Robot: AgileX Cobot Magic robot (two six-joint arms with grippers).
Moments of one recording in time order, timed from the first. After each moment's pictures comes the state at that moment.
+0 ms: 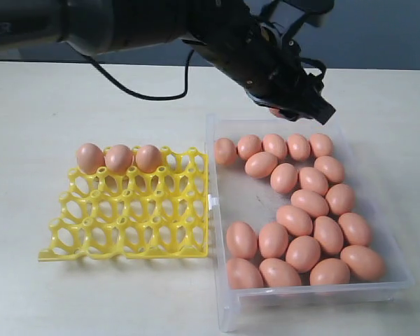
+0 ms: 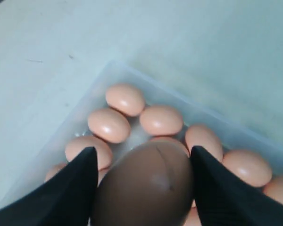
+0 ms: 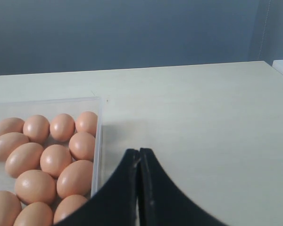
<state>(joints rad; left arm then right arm) -0.67 1.94 -1.64 -0.31 0.57 0.33 -0.03 0.00 0.00 0.04 0.31 0.03</state>
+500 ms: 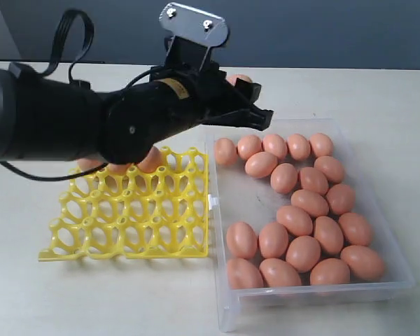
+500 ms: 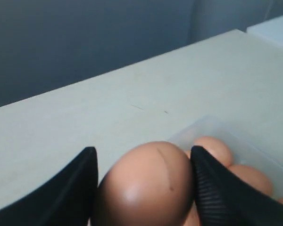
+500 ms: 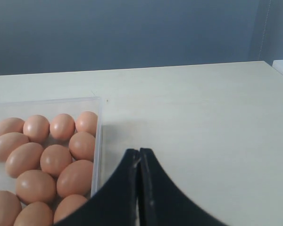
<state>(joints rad) -0.67 1.73 -0.99 -0.48 -0.36 0.31 -0.03 0.00 0.00 0.04 0.31 0.03</state>
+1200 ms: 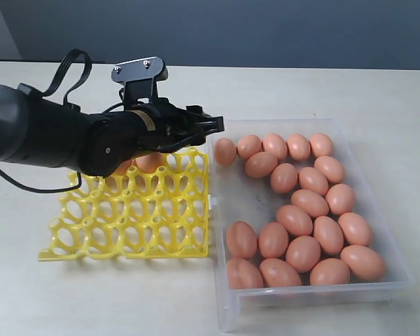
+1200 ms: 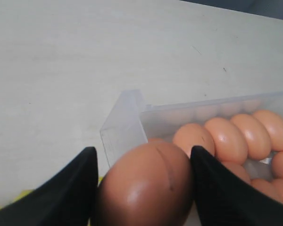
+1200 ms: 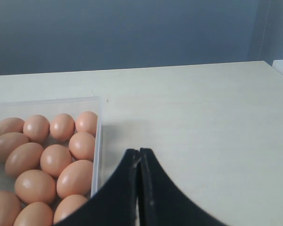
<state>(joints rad) -0.51 1.83 -0.91 -0.23 -0.31 -0.31 -0.03 0.00 0.00 0.04 0.31 0.03</state>
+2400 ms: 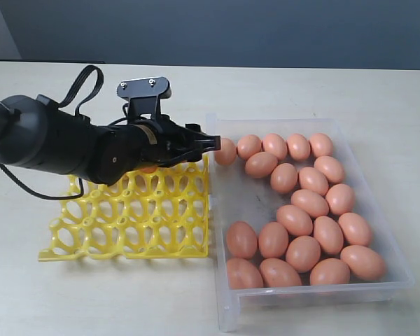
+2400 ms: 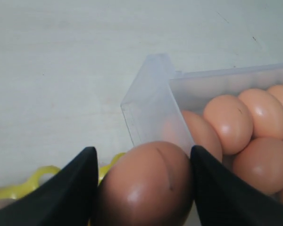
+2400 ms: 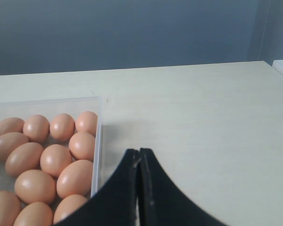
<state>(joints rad) -0.50 1.90 -0.91 -0.23 -0.29 -0.28 -0.03 0.00 0.00 0.04 0.31 0.03</state>
